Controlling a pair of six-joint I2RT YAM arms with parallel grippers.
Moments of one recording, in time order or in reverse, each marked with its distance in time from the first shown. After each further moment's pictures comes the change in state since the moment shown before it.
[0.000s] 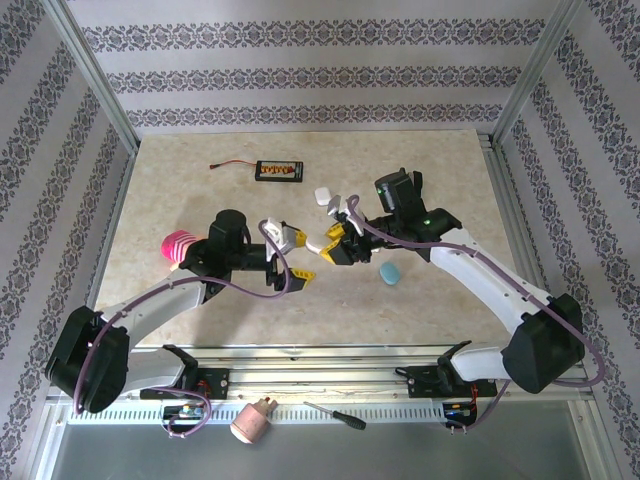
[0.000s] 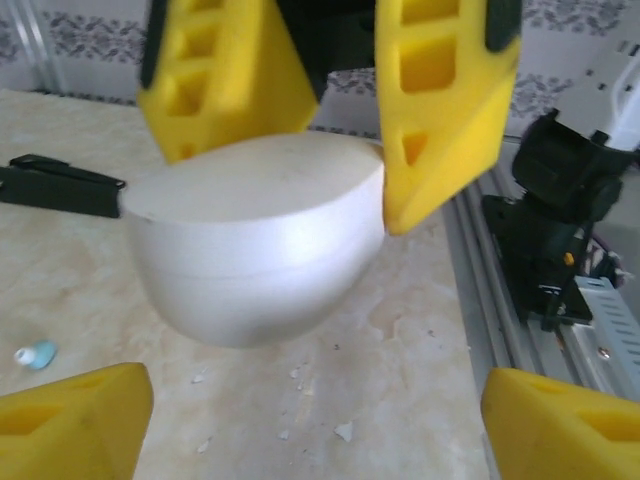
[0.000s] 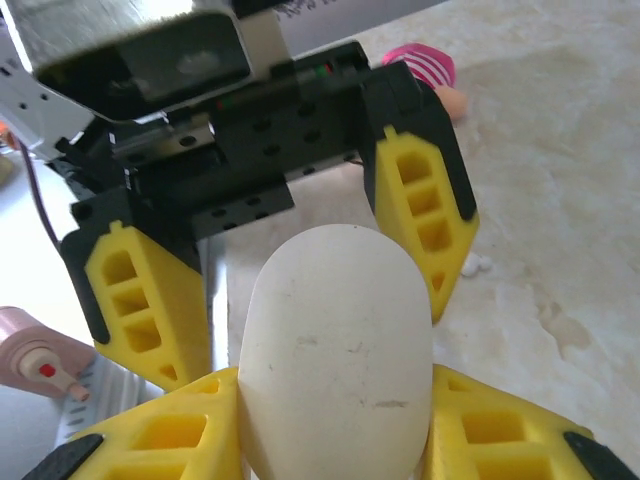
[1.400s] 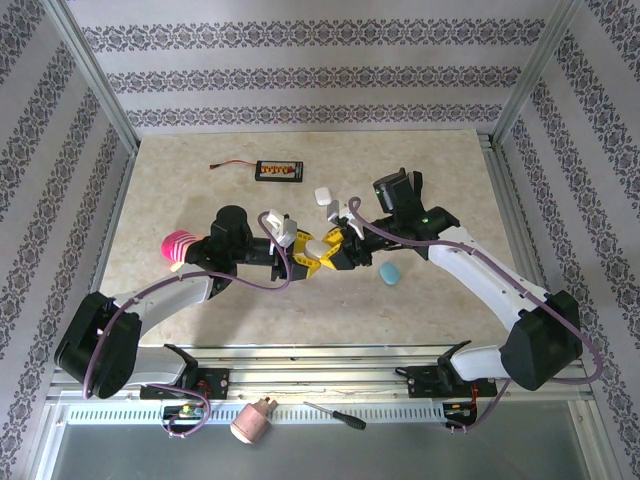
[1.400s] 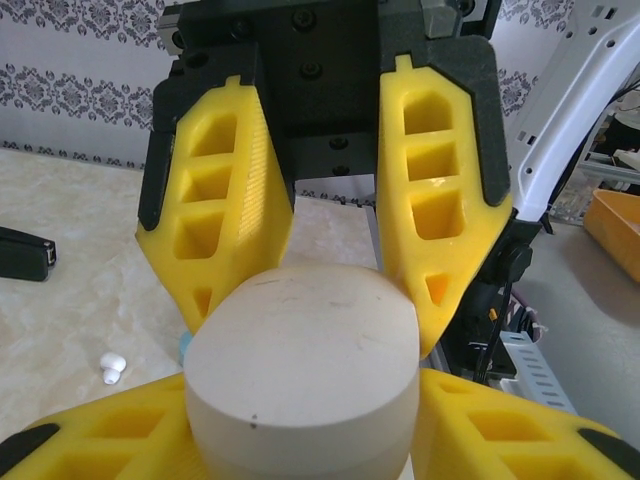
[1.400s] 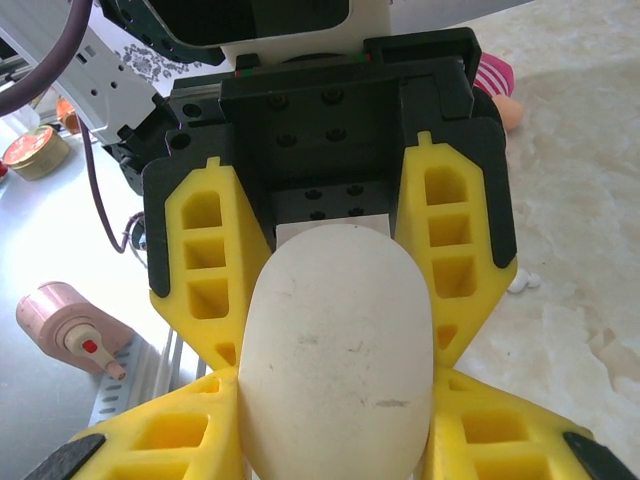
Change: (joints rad) left arm -0.002 0.080 0.014 0.248 0.133 -0.214; right arm 0.000 0.018 0.005 -0.042 -0.086 -0.088
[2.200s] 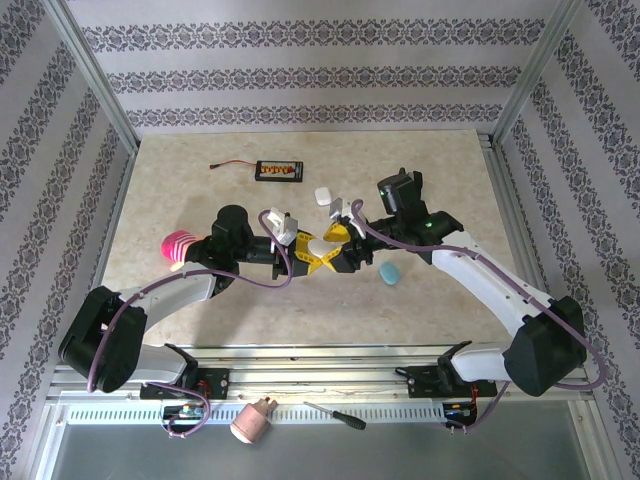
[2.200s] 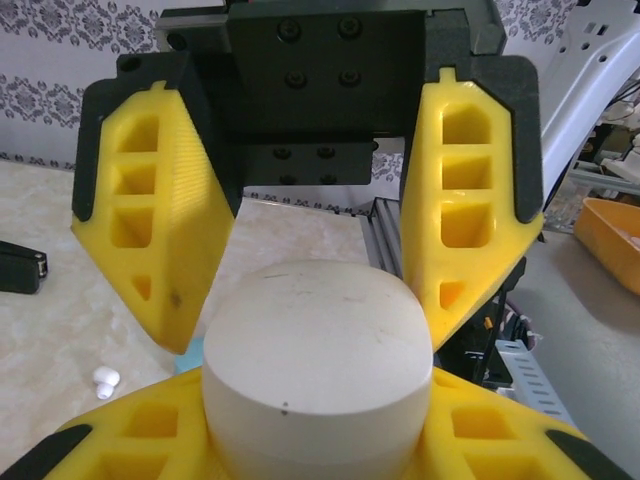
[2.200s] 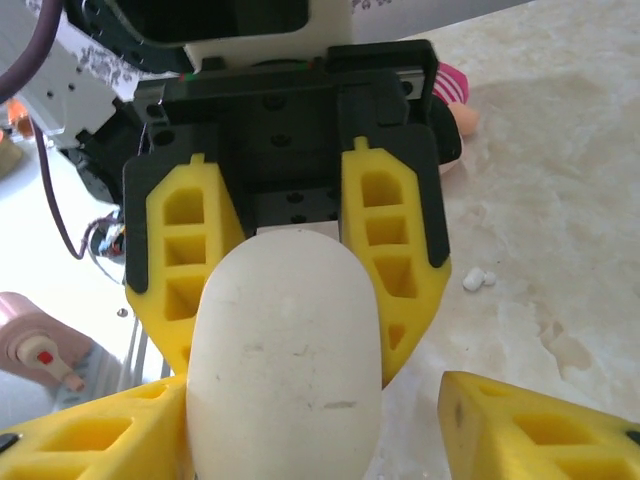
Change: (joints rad) left arm 0.000 0.031 0.001 0.067 0.015 -0.023; right arm -0.007 -0.036 -0.043 0.085 0.068 0.048
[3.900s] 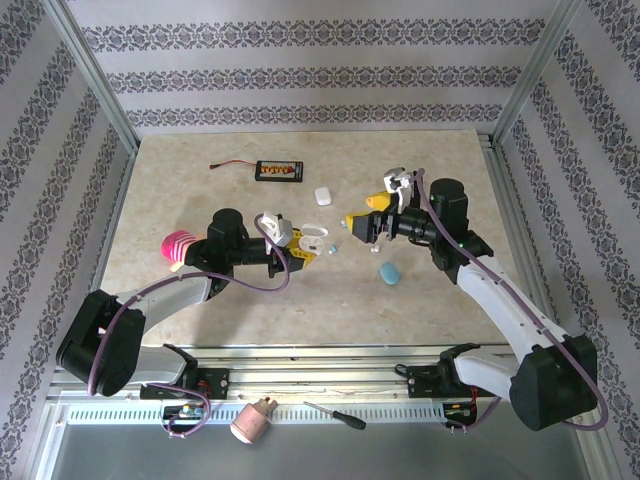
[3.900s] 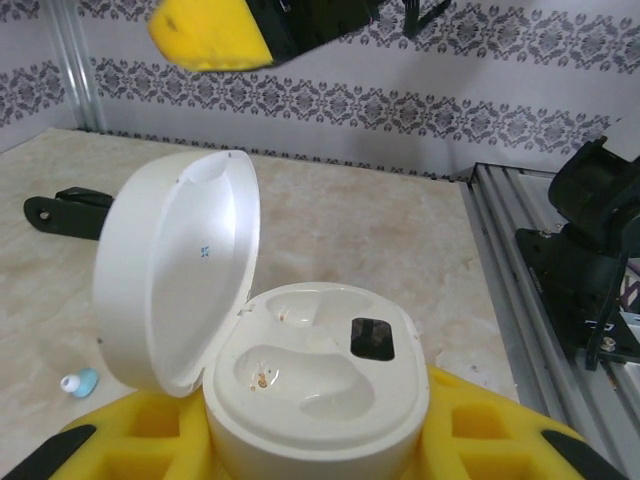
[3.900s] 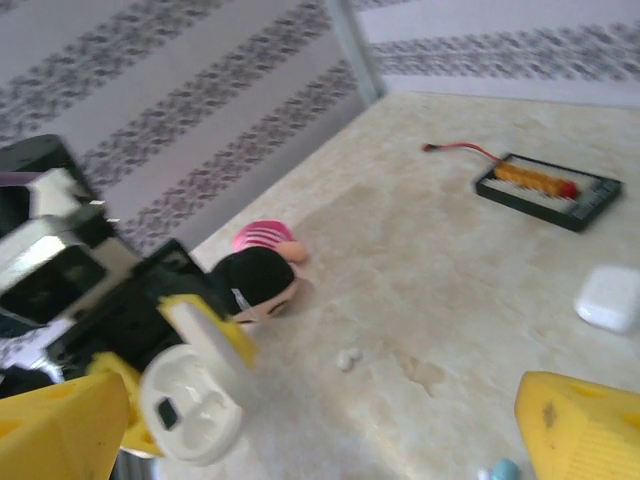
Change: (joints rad) left arm 0.052 -0.021 -0.053 -0.050 -0.157 0.155; right arm -0.253 -0.185 -0.266 0.534 0.140 0.667
